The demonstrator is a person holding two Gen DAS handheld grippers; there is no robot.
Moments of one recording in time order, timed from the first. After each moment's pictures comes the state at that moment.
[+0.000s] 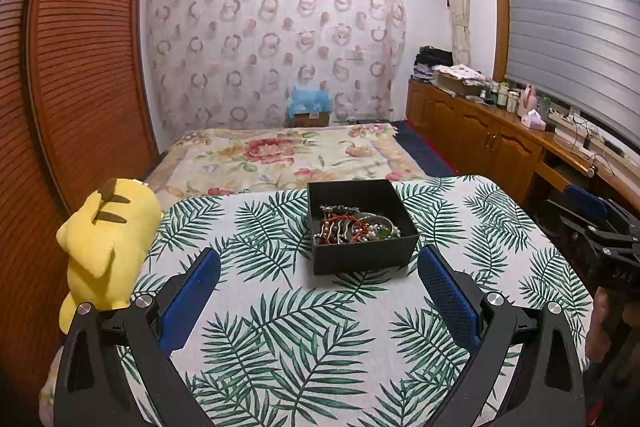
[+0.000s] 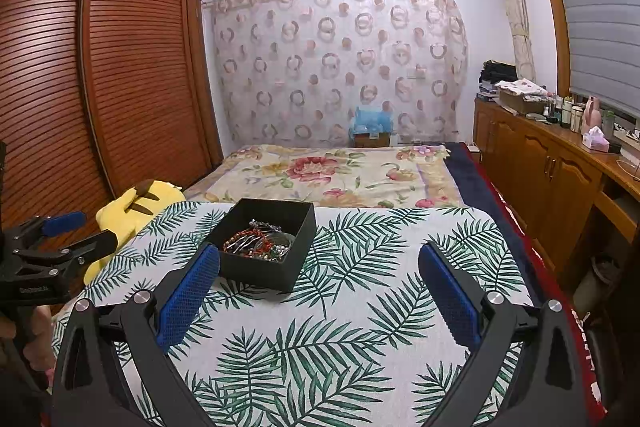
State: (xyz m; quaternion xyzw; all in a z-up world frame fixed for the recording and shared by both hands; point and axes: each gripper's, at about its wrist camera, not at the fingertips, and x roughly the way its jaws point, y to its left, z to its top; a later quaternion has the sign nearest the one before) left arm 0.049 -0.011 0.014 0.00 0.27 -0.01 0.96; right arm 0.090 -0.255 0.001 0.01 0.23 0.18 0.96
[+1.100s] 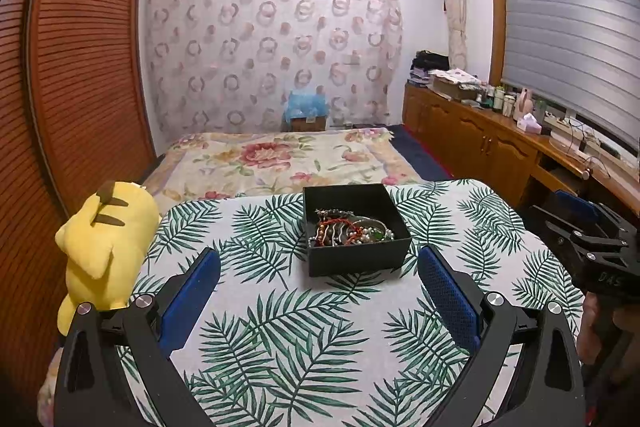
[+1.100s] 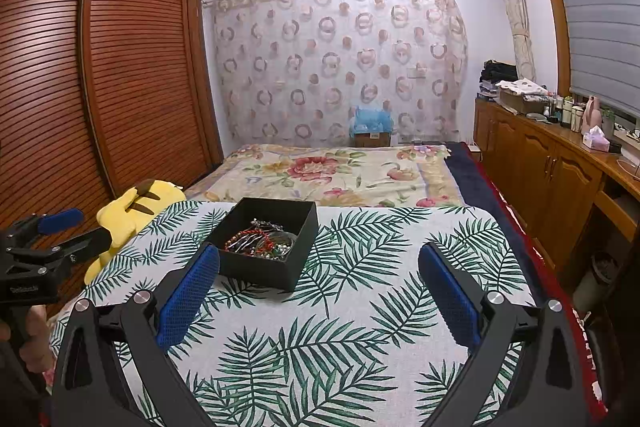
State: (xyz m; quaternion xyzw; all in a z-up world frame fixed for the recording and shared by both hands) left arm 0.044 -0.020 0.020 0.00 0.26 -0.02 0.97; right arm 0.089 -0.253 0.000 0.01 0.23 0.18 0.96
